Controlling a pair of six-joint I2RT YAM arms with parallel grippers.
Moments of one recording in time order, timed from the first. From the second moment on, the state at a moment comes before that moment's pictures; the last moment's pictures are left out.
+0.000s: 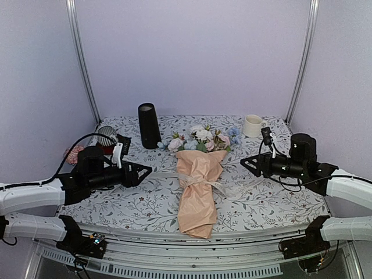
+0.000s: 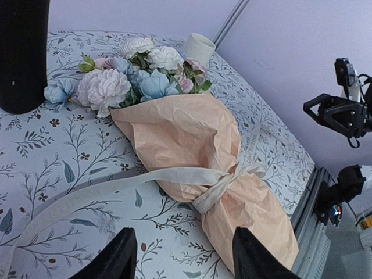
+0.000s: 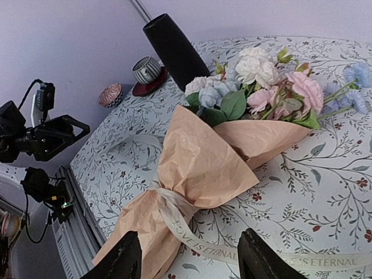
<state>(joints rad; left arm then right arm) -0.69 0.97 0.41 0.23 0.17 -0.46 0.54 0.94 0.54 0.05 -0.38 0.39</state>
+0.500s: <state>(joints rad) -0.84 1.19 0.53 0.25 0.08 -0.38 0.71 1.24 0.56 0.19 -0.36 0.40</state>
